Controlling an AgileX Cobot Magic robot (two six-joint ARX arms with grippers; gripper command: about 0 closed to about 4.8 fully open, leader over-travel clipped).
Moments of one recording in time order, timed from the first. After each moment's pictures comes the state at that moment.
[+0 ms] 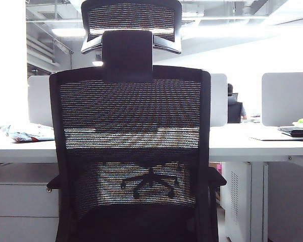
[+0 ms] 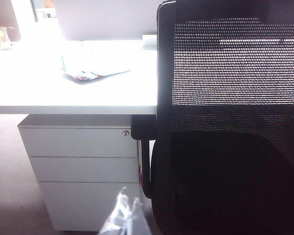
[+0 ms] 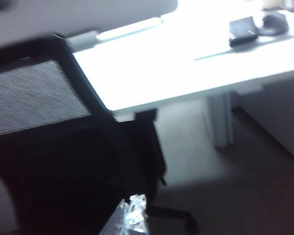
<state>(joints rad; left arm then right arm) 0.00 0.00 0.01 -0.01 -0.03 0.04 -0.11 0.19 0.32 -0.27 -0.16 0.26</state>
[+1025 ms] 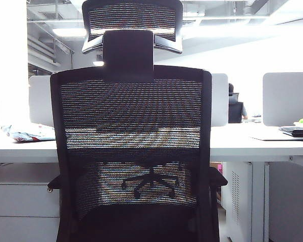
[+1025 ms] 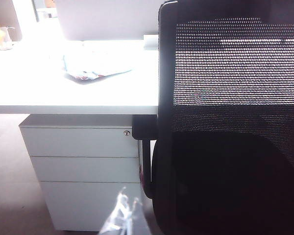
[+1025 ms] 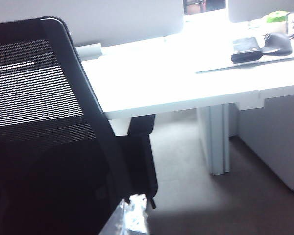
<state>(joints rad) 0.00 0.00 0.01 -0.01 -0.03 0.04 -0.04 0.00 0.01 -0.01 -0.08 0.18</state>
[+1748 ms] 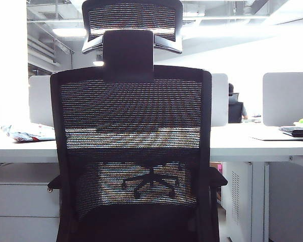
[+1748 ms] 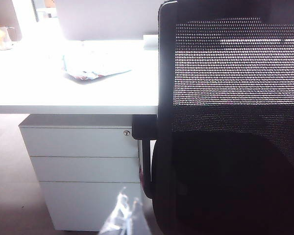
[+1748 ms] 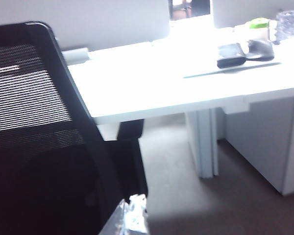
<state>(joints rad) 0.00 0.00 0.01 -0.01 -0.03 0.04 0.02 0.00 0.01 0.00 0.01 0.17</state>
